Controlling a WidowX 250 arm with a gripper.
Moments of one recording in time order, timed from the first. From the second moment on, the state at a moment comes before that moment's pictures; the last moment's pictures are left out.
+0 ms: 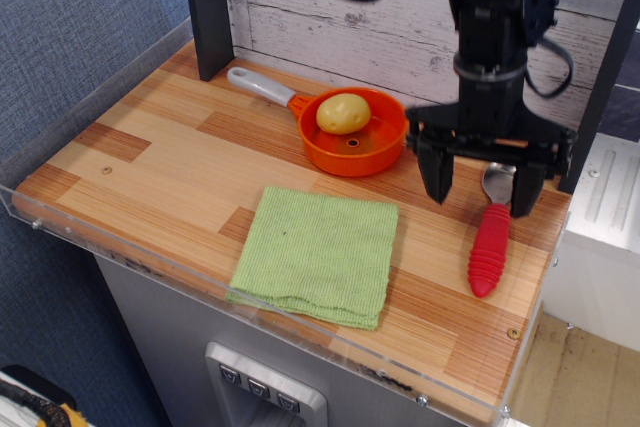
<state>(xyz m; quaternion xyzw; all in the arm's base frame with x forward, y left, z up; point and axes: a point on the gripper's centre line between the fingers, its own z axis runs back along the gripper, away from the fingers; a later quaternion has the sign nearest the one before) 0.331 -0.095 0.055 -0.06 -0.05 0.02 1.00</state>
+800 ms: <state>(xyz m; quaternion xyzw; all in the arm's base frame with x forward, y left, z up) 0.304 0.015 0.102 0.01 -0.03 0.01 1.00</state>
